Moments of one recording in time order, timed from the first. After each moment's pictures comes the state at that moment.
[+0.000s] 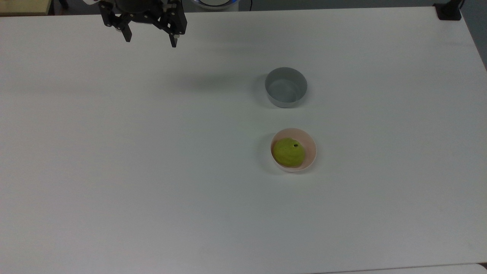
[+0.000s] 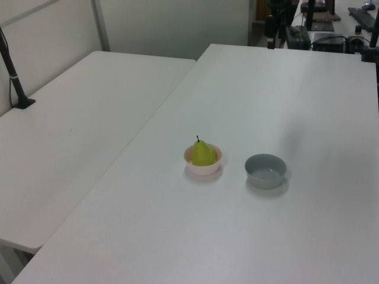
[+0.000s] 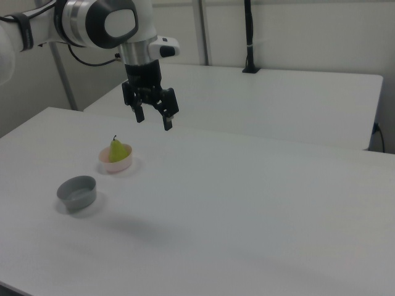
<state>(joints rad) 0.05 0.14 -0.18 -1.50 0.01 1.63 -0.03</state>
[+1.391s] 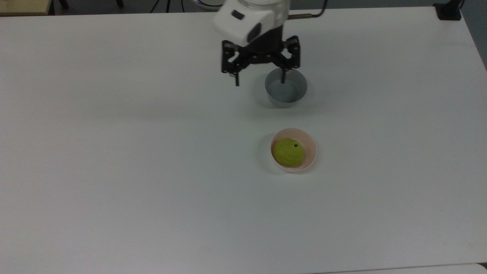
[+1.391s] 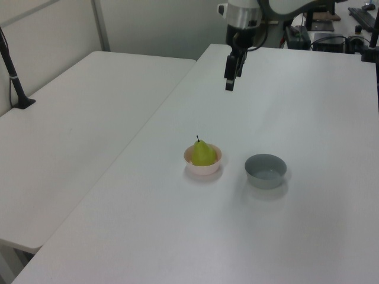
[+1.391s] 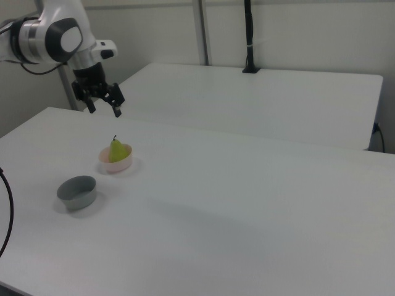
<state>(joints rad) 0.49 0.27 -0.30 -1.48 0.07 1.88 0.10</state>
